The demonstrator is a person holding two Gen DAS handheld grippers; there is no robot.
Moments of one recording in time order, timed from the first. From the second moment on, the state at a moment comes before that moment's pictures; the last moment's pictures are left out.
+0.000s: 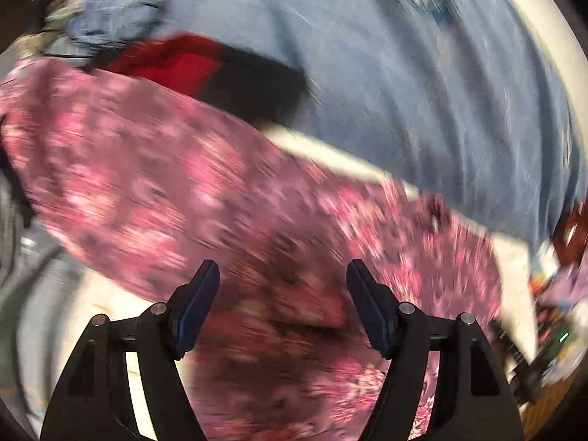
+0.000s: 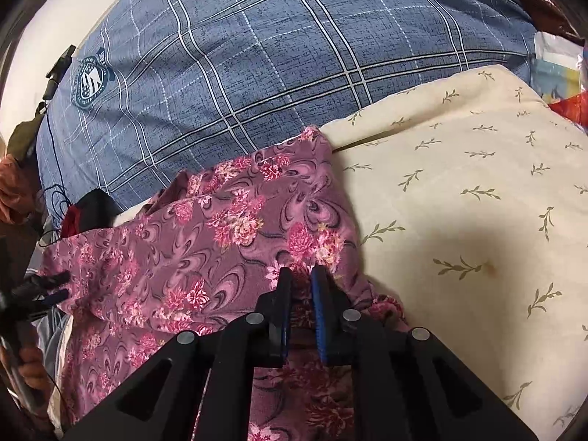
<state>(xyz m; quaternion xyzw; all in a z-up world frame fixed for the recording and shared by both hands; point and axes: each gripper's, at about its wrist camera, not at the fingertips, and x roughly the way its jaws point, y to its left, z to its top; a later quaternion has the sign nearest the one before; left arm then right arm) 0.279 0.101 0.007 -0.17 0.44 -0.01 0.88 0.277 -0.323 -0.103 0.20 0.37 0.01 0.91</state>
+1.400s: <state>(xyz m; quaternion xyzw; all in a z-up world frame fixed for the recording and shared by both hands) 0.291 0.315 0.076 -0.38 0.37 0.02 0.85 0.273 -0.333 -0.108 0.23 0.36 0.02 0.90</state>
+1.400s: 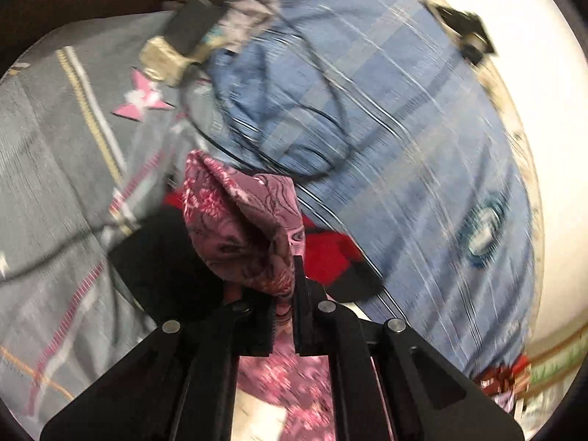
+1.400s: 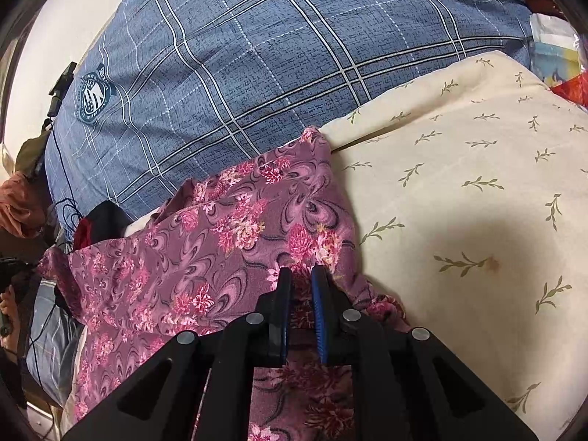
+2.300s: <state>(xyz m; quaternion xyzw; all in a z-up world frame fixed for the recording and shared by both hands) 0.325 0.009 -0.018 -0.28 0.53 -0.15 0.78 0.270 -0.346 -0.111 0.28 0.35 0.05 0.89</state>
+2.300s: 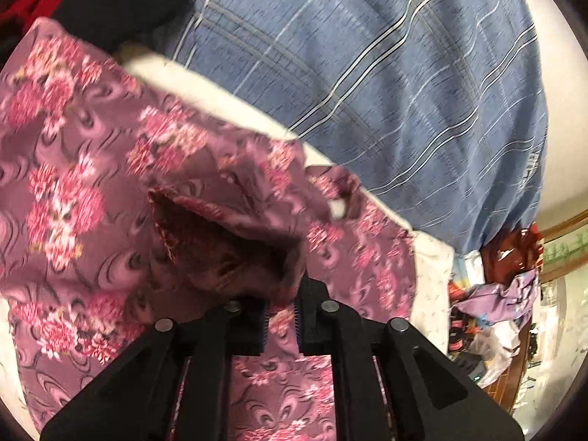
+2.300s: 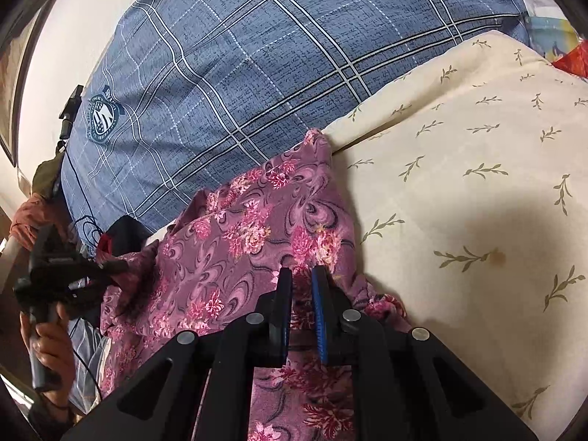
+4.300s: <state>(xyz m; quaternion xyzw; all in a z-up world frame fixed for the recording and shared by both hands) 0.253 0.093 -0.028 -0.33 0.46 -0.12 0.81 0.385 -0.174 -0.078 0.18 0.43 0.16 0.87</state>
